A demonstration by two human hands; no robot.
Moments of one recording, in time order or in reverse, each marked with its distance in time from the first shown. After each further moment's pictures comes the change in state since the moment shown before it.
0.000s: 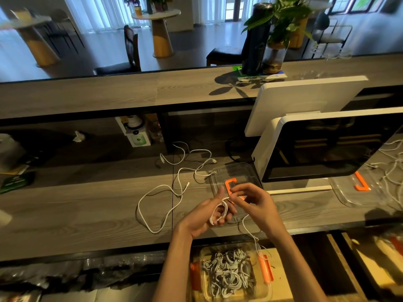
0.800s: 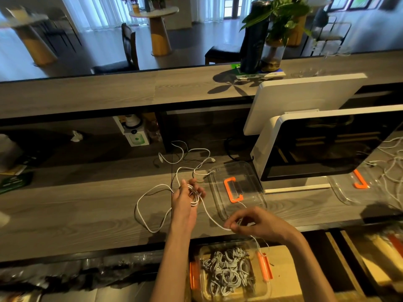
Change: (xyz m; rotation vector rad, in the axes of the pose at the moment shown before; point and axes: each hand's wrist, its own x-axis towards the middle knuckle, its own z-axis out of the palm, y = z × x) left_hand 0.011 0.003 -0.019 -0.748 0.629 0.296; right_hand -0.009 0.002 -0.027 -0.312 -0.622 0.121
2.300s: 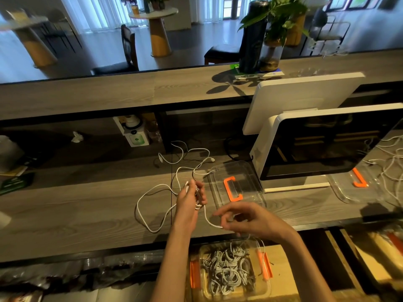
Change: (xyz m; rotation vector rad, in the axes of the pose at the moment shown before) left_hand -0.002 -0.007 -0.001 0.284 -0.092 0.015; right_hand 0.003 -0.018 0.006 0.210 0.001 -0.120
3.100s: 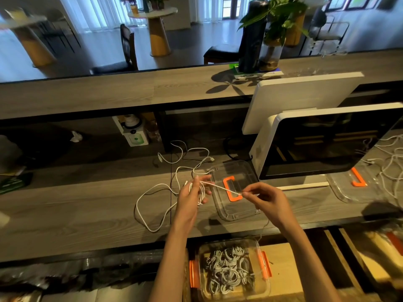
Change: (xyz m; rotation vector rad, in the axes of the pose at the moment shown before) left_hand -0.004 0.003 0.001 0.208 -0.131 0.132; right_hand -0.002 0.023 -0.020 0.059 0.631 -0.006
